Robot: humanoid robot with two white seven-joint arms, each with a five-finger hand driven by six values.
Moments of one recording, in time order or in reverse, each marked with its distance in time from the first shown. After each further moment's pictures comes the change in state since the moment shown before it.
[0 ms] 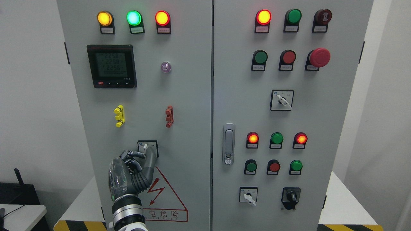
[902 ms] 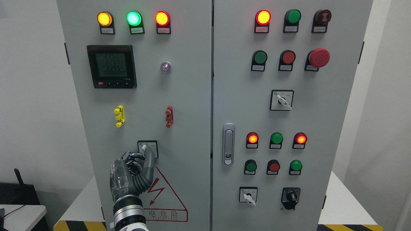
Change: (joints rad) left arm 0.000 -0.002 -0.002 -0.001 -0.004 0.034 -0.001; right arm 0.000 0.000 0.000 0.000 0.000 0.000 0.000
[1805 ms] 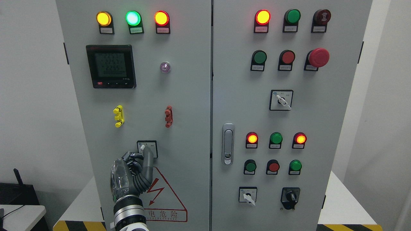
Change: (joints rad) left arm -0.001 -0.001 0.000 -0.001 -0.002 0.009 -0.004; right arm 0.000 0.000 0.000 0.000 0.000 0.000 0.000
